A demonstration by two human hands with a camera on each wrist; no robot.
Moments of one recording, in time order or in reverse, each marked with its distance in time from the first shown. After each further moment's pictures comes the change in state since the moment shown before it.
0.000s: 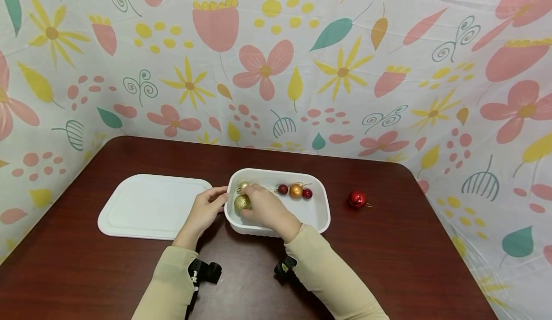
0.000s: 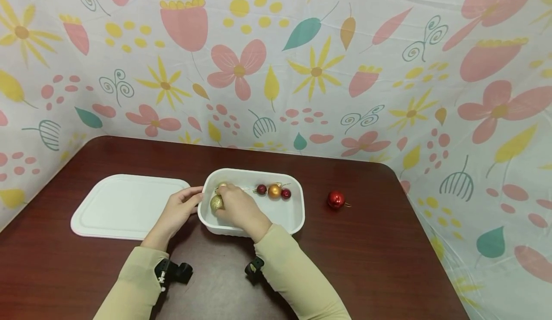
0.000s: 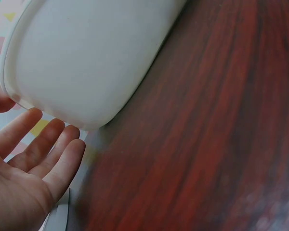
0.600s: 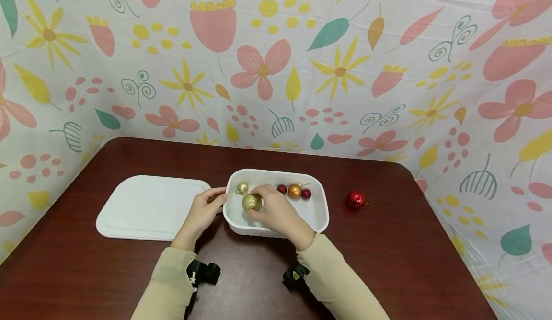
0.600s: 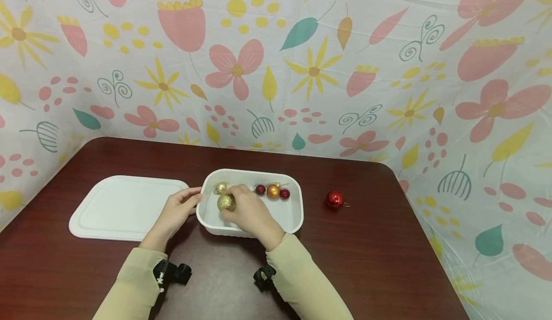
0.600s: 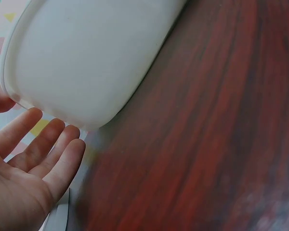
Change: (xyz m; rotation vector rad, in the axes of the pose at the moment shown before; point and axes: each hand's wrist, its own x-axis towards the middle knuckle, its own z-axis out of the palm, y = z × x) left_hand -0.001 0.000 0.002 -0.014 0.013 -0.013; right_hand -0.027 0.014 -0.007 0.166 0.152 0.026
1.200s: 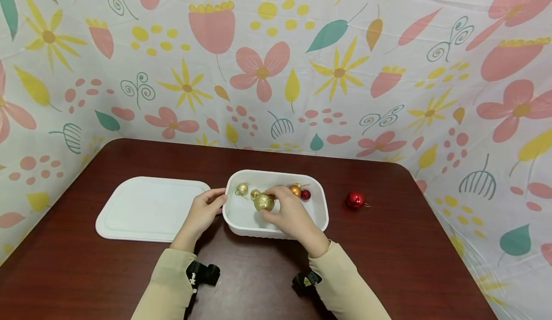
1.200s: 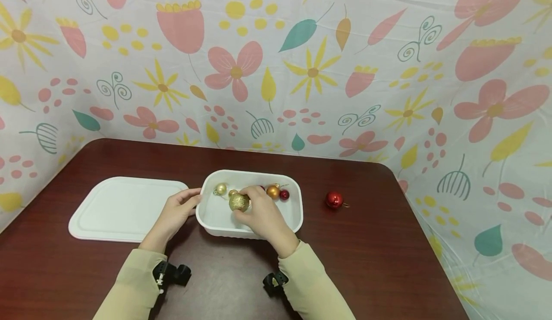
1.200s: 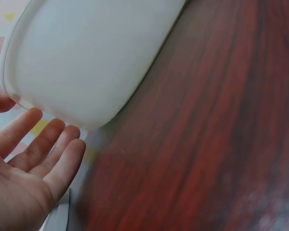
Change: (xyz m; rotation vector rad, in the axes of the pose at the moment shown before) left_hand 0.000 0.000 -0.001 0.005 0.003 -0.015; right_hand -0.021 0.018 -0.011 0.063 0.141 0.024
